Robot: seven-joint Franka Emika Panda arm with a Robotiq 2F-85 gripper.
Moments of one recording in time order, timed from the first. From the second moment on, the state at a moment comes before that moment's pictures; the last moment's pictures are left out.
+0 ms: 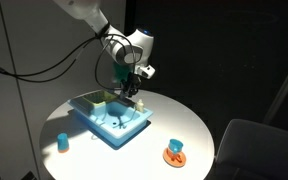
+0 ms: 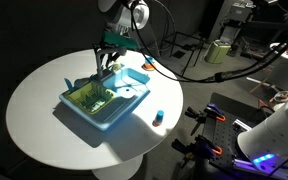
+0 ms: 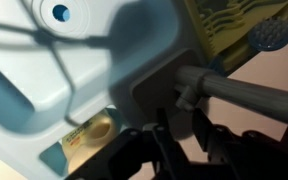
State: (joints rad) arm -0.04 0.65 0.01 -1.58 0.42 2.37 0.31
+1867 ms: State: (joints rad) arm -0.03 0.56 0.02 -1.61 0.40 2.38 0.28
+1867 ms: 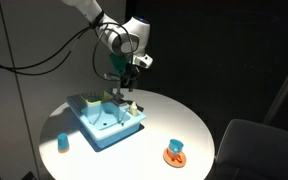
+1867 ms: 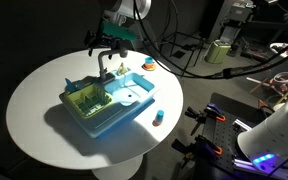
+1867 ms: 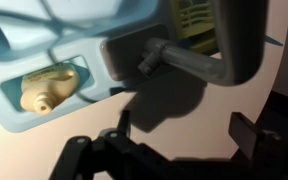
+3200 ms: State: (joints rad) arm 0.02 0.18 -0.04 -1.93 0.00 2.28 0.35
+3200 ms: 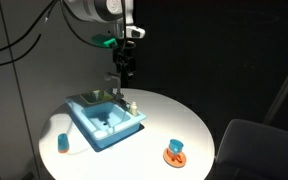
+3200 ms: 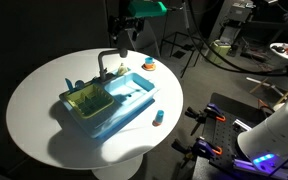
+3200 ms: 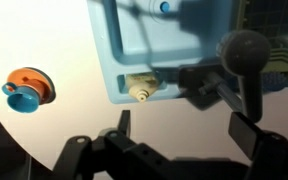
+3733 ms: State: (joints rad) arm 0.03 0.08 -0.04 -1.99 -0.11 2.04 0.37
